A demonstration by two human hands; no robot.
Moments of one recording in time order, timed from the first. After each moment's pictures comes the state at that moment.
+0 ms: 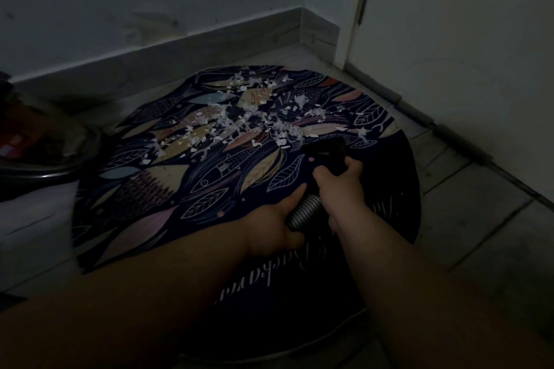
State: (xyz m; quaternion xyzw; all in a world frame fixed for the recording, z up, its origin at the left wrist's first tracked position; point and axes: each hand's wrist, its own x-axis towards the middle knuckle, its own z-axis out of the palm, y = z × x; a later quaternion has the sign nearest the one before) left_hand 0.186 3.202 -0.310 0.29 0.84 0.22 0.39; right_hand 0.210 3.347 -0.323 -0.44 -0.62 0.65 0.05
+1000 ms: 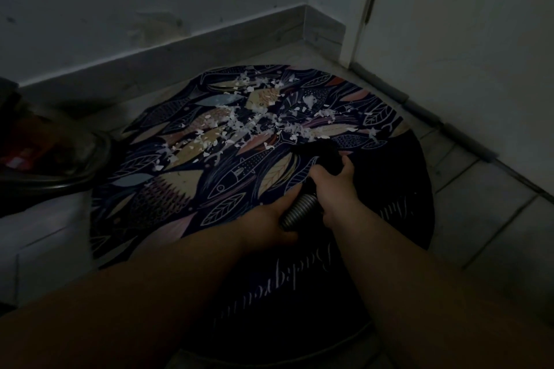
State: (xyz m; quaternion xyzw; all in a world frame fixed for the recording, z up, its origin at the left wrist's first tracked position) left_hand 0.143 3.151 -0.295 0.30 0.84 0.21 0.41; right_hand 0.170 3.295 -0.312 -0.46 -0.52 0.71 0.04
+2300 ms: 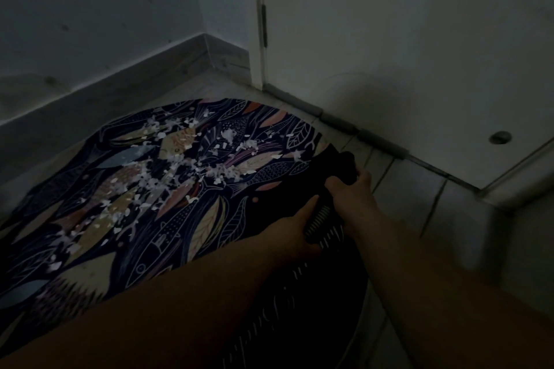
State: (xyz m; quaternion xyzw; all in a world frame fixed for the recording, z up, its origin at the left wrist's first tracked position) left_hand 0.136 3.347 -0.288 0.42 0.77 0.16 0.45; right_hand 0.204 3.471 -0.301 -0.53 -0.54 0.64 0.16
